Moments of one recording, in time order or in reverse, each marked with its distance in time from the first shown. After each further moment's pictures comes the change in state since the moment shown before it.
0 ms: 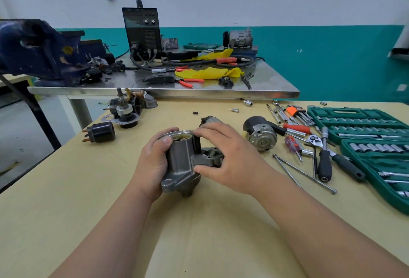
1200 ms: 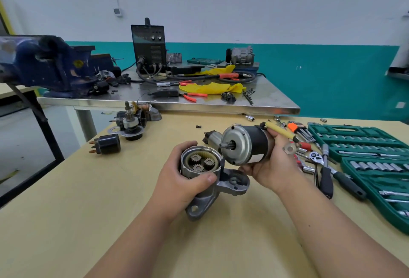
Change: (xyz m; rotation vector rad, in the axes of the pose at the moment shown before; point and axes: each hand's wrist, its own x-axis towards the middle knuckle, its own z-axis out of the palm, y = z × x) left_hand -0.025 0.002 0.027 0.511 -0.054 0.300; right_hand 0.009 0.058 -0.021 1.414 0.349 0.897
